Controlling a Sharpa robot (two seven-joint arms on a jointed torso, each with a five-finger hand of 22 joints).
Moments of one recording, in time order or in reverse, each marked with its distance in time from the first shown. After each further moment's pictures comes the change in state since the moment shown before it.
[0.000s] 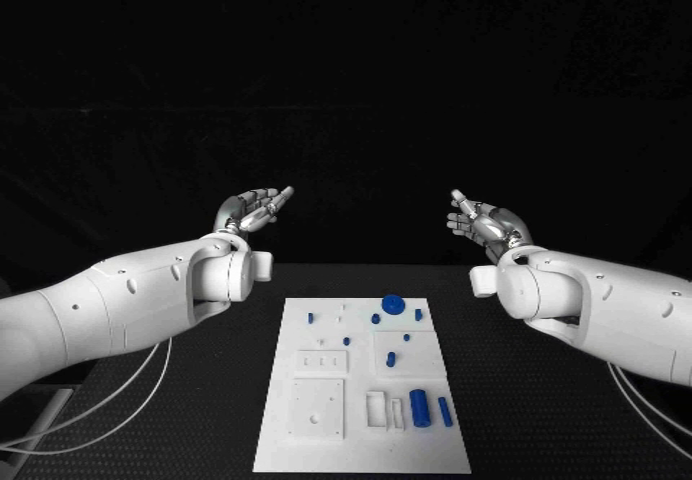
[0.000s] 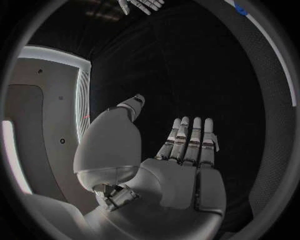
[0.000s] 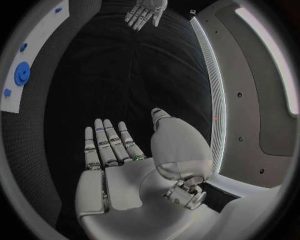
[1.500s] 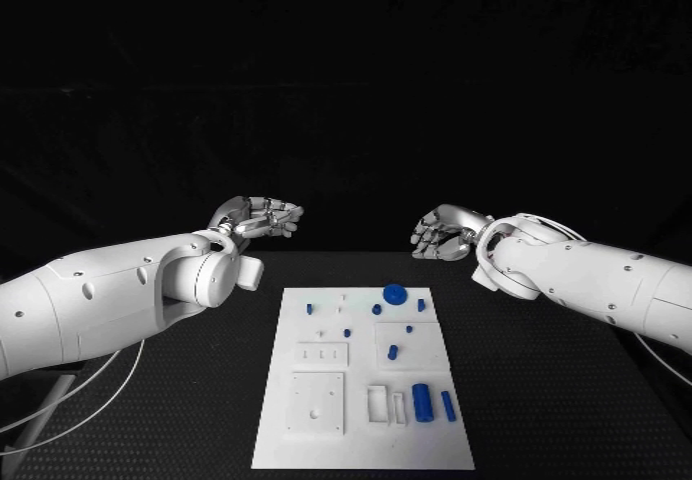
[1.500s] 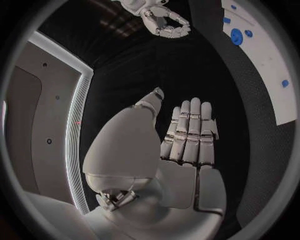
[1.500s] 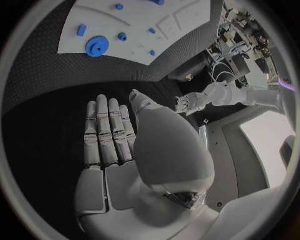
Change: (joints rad) left arm 0.068 -0.108 -0.045 0.178 -0.069 0.191 -0.097; left_hand 0.302 0.168 -0.171 -0.119 0.042 0.327 0.059 0.052 -0.041 0.411 0.039 0.082 0.026 0.444 -0.028 0.159 0.048 0.051 0.386 -0.104 0.166 0.016; right arm 0.077 0.121 -0.050 -0.180 -1.156 0.266 -0.247; right_hand 0.514 -0.186 0.215 -0.033 -0.132 0.435 0.017 0.104 0.012 0.531 -0.099 0.054 0.019 0.522 -0.125 0.202 0.179 0.148 0.602 -0.029 0.067 0.096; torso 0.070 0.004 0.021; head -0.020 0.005
